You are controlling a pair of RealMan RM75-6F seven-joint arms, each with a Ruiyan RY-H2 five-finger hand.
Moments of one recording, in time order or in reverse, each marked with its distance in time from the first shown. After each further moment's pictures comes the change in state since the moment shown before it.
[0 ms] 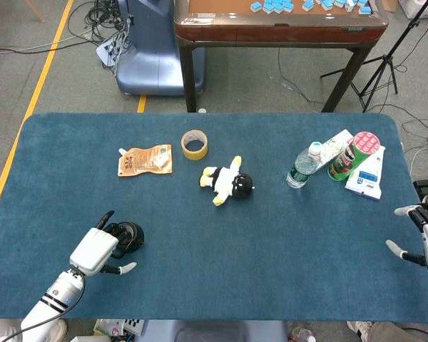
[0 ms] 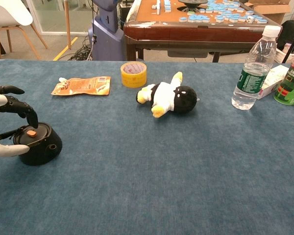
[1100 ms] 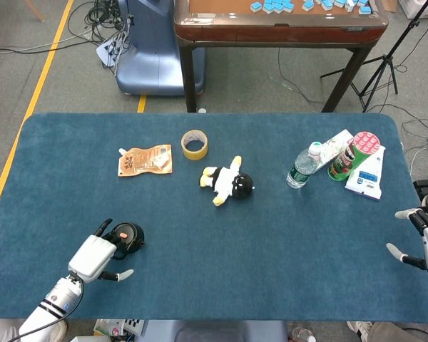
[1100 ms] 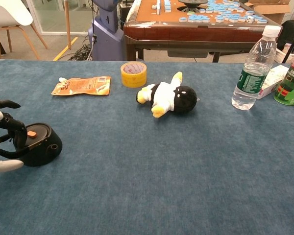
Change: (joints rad) left arm 0.022 -0.018 0.030 0.035 0.006 -0.019 -0.014; right arm -0.018 0.006 -0.006 -0.027 -0.001 0.012 -0.023
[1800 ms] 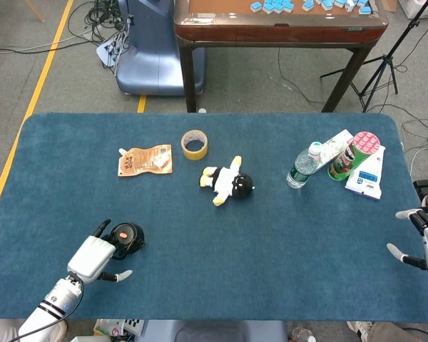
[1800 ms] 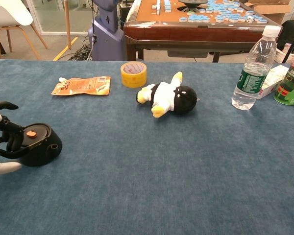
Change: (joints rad) left arm 0.006 0.001 0.001 -0.004 -0.011 -0.002 0.029; right arm -0.003 0.000 0.002 -0.002 0.004 -0.002 -0.005
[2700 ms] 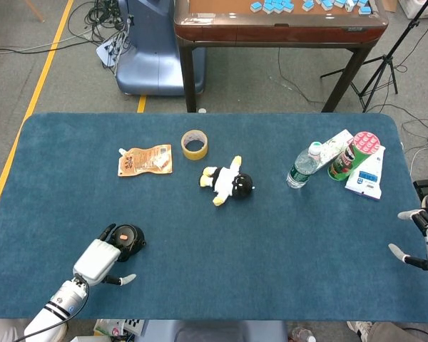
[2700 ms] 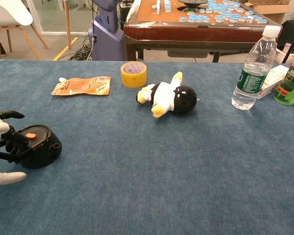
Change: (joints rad) left arm -0.005 -0.029 0.010 0.006 -0.012 -0.030 0.024; right arm -0.004 -0.001 0.002 0.003 0.012 -0.006 0.004
